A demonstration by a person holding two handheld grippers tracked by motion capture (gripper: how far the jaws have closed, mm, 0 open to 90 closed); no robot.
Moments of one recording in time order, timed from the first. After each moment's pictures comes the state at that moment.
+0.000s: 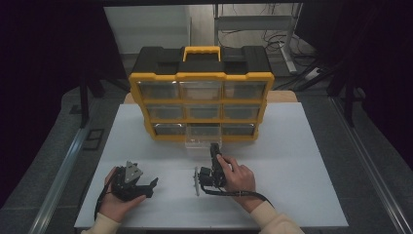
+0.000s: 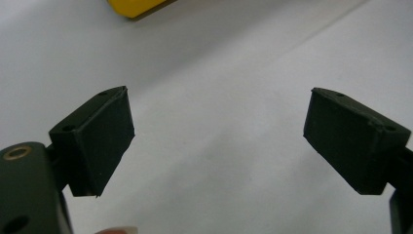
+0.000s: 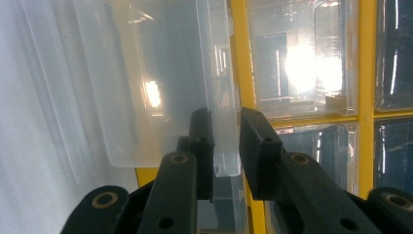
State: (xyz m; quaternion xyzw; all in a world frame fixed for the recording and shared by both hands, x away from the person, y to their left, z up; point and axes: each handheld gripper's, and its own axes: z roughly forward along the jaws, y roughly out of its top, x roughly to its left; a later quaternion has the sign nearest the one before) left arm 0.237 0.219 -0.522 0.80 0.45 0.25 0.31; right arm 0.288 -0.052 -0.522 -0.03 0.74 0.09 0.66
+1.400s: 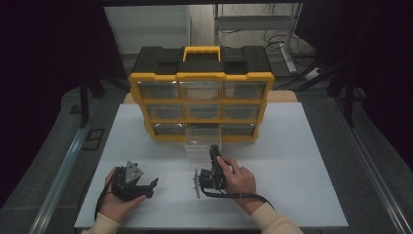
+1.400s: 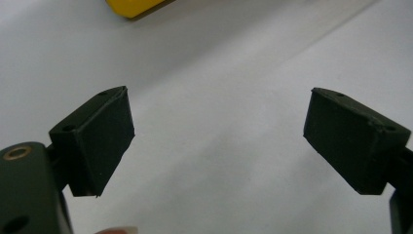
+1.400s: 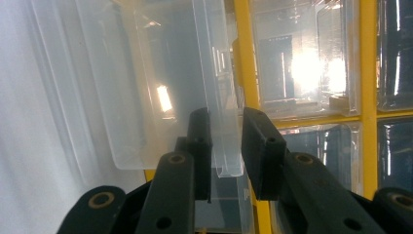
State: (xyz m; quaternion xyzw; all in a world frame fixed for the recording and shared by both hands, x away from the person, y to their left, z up) left arm 0.238 0.218 -0.522 0.80 0.45 0.25 0.31; right arm 0.282 -0.053 -0.521 -0.03 0.75 0.11 0.65
